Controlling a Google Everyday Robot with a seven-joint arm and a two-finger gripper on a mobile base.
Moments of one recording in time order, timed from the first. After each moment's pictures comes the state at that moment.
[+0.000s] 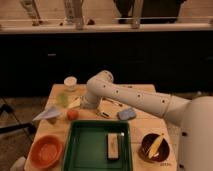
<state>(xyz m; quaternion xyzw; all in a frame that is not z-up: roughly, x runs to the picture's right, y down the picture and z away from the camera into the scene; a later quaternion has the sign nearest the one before) -0.117 0.121 0.792 -0.09 -0.36 -0.61 0.70</state>
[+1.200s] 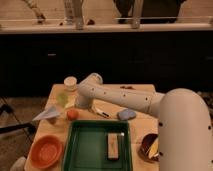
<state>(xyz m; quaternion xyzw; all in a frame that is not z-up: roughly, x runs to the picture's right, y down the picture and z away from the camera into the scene) -0.148 0.128 0.840 -0.12 -0.33 -0.61 0.72</state>
